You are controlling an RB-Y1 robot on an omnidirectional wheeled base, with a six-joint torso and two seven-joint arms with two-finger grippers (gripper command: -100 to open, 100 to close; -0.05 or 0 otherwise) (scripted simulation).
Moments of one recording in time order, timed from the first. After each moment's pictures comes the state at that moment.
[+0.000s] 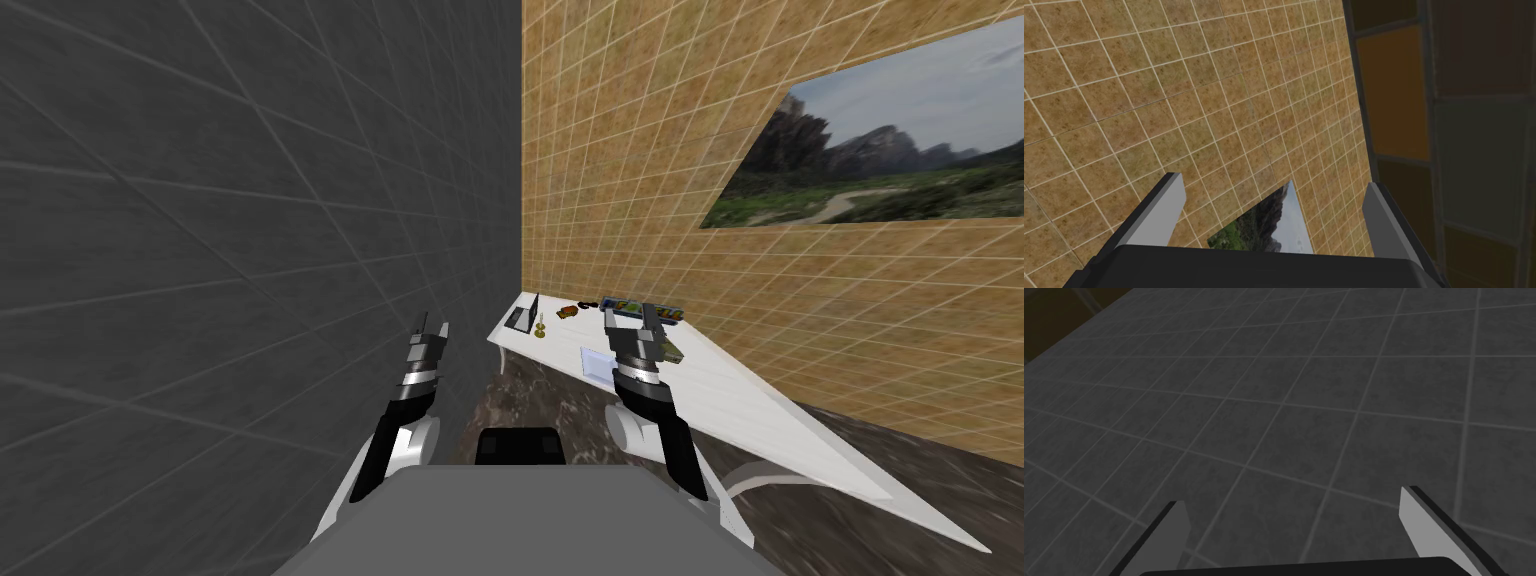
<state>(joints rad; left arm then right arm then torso) 0.54 0.04 -0.05 -2.25 0.02 -0.37 0.06 0.47 -0.02 -0.07 -2.20 -0.12 -0.59 -0.11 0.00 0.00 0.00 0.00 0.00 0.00</state>
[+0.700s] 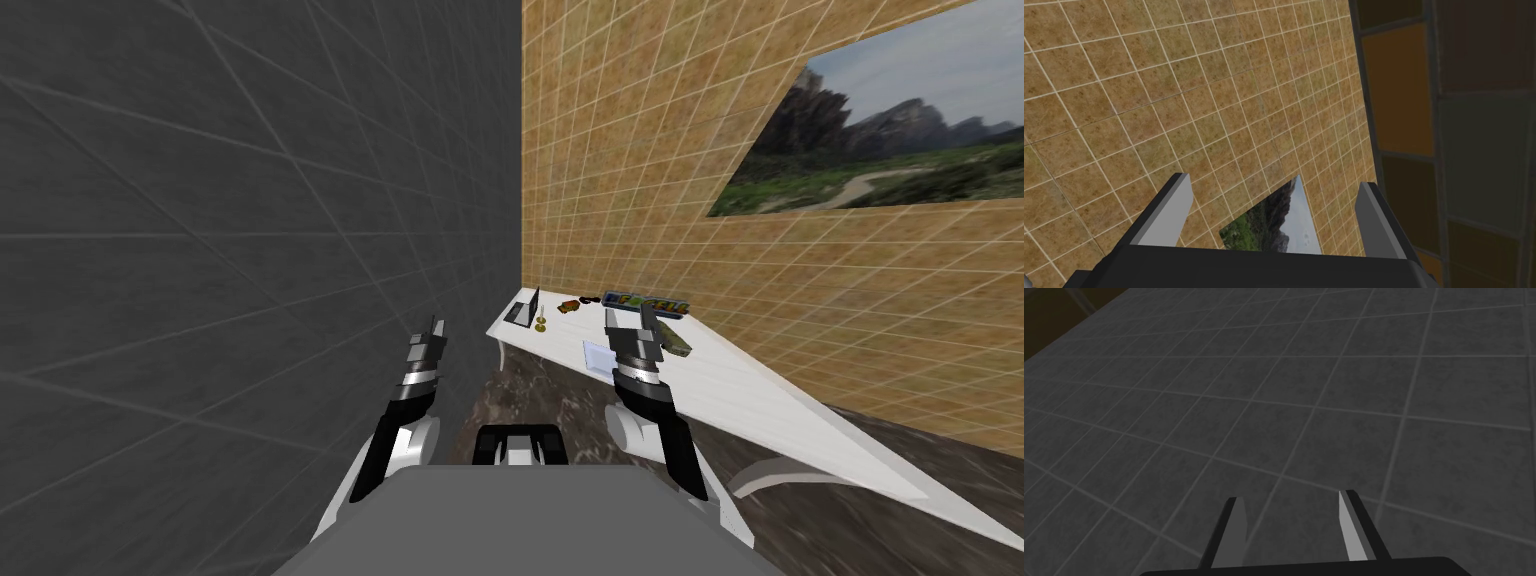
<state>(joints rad) 0.54 0.04 -0.05 -2.25 0.02 -0.37 0.06 0.47 -0.02 -0.07 -2.20 -0.12 -0.59 -0.11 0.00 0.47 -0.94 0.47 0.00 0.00</state>
